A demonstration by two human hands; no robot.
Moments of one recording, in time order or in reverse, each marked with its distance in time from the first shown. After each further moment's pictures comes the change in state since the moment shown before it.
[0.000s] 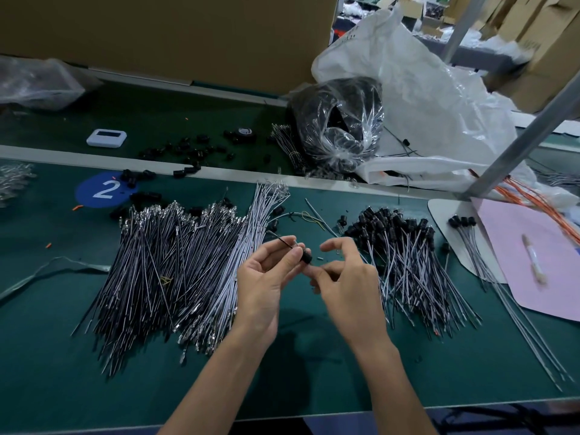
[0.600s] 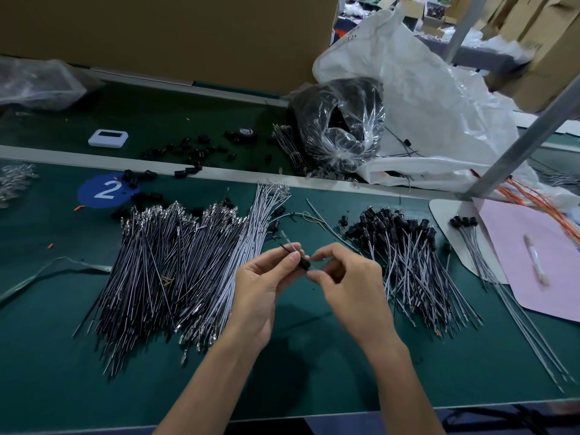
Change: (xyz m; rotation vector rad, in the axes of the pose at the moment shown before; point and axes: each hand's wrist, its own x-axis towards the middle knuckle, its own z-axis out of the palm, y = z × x) left_hand 0.000 0.004 -0.007 0.025 -0.008 -0.073; right_hand 0.006 0.002 -0.008 -0.062 -0.056 -0.034
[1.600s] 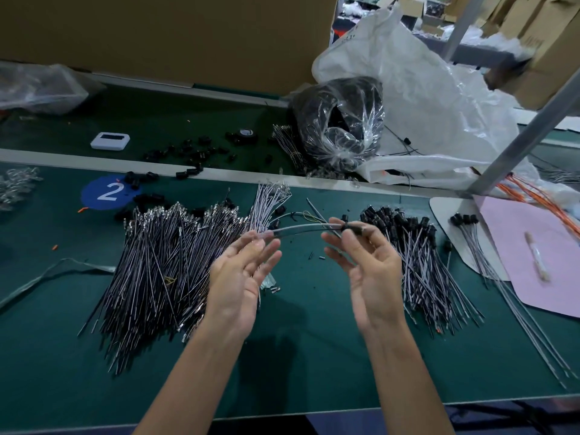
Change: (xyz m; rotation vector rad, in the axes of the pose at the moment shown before) left_hand -0.003 0.036 -0.005 -0.113 0.206 -0.022; right_hand 0.007 -0.007 -0.007 1.148 0.178 0.268
